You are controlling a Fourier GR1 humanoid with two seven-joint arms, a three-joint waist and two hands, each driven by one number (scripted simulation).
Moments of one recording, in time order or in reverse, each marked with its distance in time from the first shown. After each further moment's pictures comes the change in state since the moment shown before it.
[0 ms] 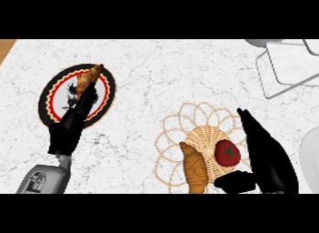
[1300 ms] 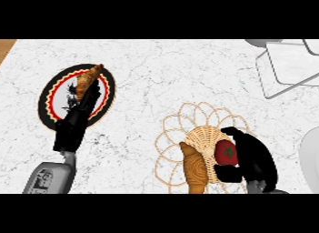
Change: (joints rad) left arm -0.020 -0.076 0.056 0.001 -0.083 -0.040 0.023; right arm 0.075 0.175 -0.098 0.203 0.132 0.103 -0.158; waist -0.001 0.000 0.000
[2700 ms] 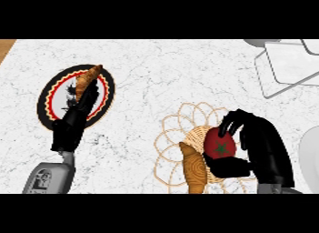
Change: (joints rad) left arm 0.004 -0.023 0.042 -0.005 -0.022 -0.036 -0.001; right arm -0.077 0.103 -0.086 -0.202 0.036 -0.043 -0.212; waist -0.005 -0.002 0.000
